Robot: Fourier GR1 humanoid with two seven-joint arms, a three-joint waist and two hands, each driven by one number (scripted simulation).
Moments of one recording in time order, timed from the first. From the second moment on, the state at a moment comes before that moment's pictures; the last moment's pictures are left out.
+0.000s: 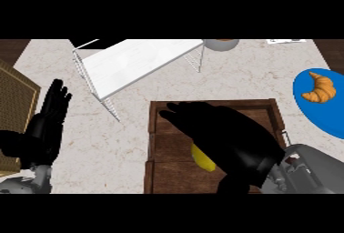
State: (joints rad) left arm -0.08 0.45 -0.22 -1.66 0.29 0.45 0.07; right arm -0.81 -0.51 0.69 -1.94 -0.06 0.40 0.89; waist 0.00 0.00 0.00
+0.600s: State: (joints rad) left arm -0.10 0.43 -0.19 -1.63 0.27 0.41 0.07; right arm -0.75 -0.48 0.87 -1.87 0.23 0.43 0.93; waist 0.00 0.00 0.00
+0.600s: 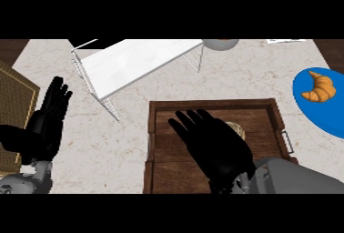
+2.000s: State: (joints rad) left arm -0.07 0.31 -0.07 -1.67 0.14 0.29 0.13; right arm -0.44 -0.29 0.70 -1.58 0.74 0.47 0.48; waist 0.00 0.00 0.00
